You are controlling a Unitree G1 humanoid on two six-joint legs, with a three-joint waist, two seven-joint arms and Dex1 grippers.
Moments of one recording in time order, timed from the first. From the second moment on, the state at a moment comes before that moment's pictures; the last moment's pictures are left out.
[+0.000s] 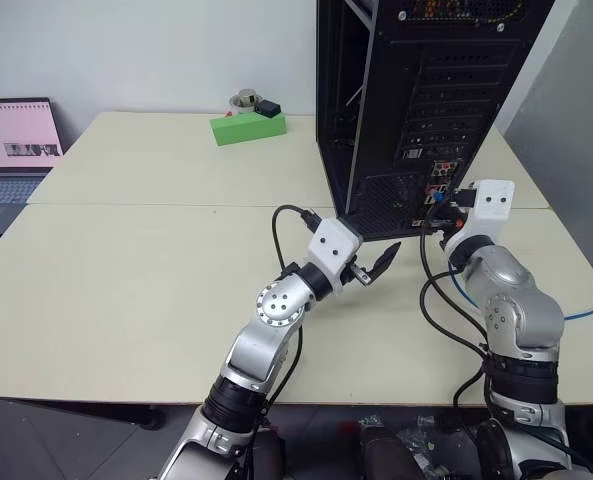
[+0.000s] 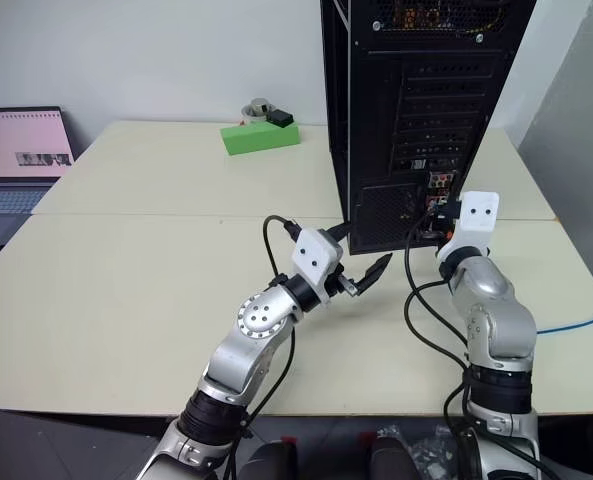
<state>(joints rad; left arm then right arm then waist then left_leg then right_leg) -0.42 0.05 -0.32 -0.12 -0.04 0.16 -0.40 -0.50 -0.23 -0.21 -0.22 0.26 0.73 0.05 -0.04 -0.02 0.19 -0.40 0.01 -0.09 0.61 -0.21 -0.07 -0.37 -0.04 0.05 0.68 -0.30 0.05</state>
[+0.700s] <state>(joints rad) -0.42 0.06 -0.32 -0.12 -0.03 0.15 -0.41 -0.54 -0.11 -0.27 -0.23 0.30 0.79 -0.05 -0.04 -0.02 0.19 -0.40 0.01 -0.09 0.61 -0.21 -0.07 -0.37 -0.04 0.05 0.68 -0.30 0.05</state>
